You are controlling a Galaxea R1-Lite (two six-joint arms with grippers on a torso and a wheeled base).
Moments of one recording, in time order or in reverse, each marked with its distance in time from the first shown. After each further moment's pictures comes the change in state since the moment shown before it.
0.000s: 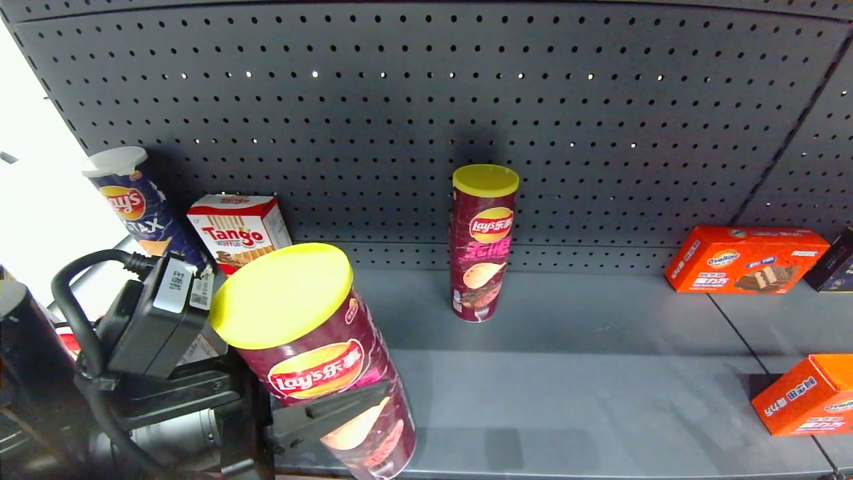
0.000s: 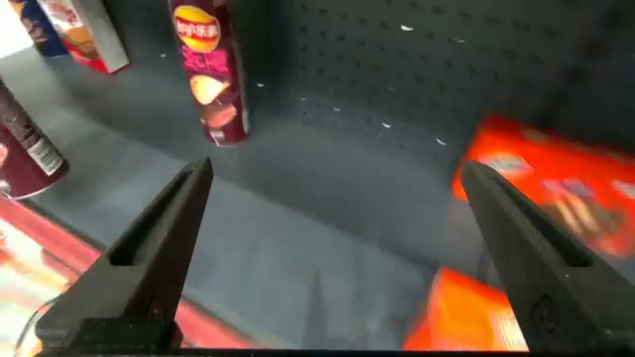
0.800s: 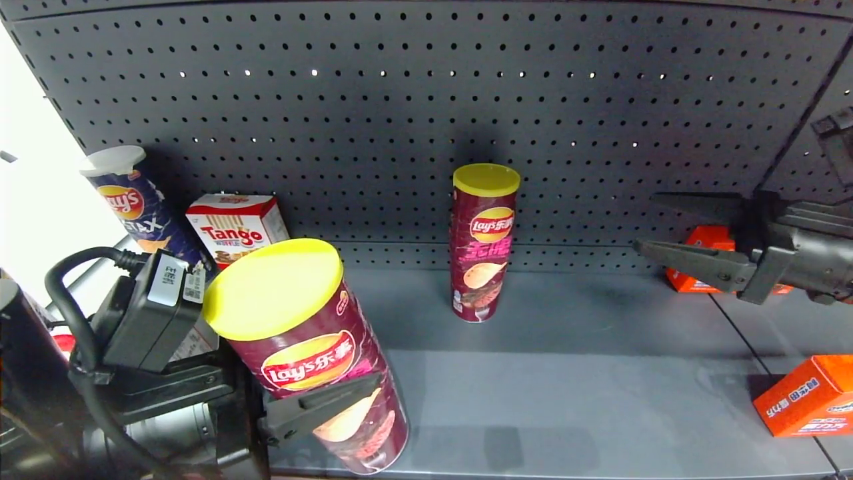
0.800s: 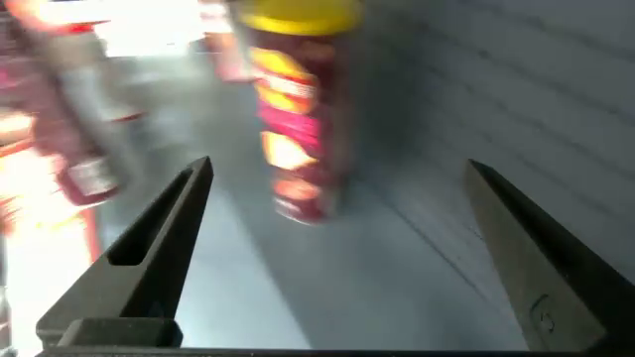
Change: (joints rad) left arm 0.019 -0.010 0.004 0.010 0.018 0.000; right arm 0.035 0.729 -0.275 -0.449 0.518 -0.060
